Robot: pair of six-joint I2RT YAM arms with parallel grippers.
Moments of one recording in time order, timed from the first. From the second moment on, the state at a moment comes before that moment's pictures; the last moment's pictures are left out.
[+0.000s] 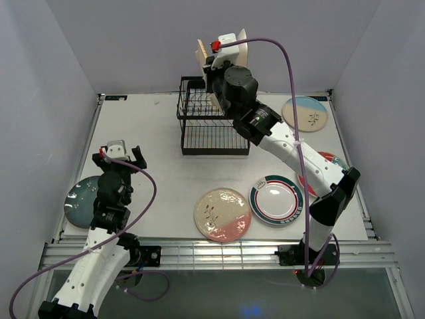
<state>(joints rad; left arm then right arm) -0.23 0.53 0.42 0.18 -0.38 0.04 0.90 1.73 1.94 -0.07 0.51 -0.05</state>
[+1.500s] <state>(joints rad) -0.23 0.53 0.41 0.18 -0.35 0.04 0.76 1.72 1.76 0.24 0.47 0.05</state>
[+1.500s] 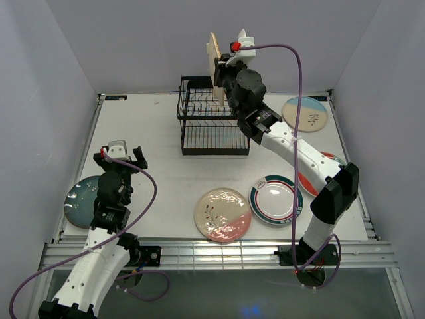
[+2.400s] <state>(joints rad) -0.23 0.53 0.41 0.18 -0.35 0.04 0.76 1.68 1.65 0.30 0.56 -0.02</state>
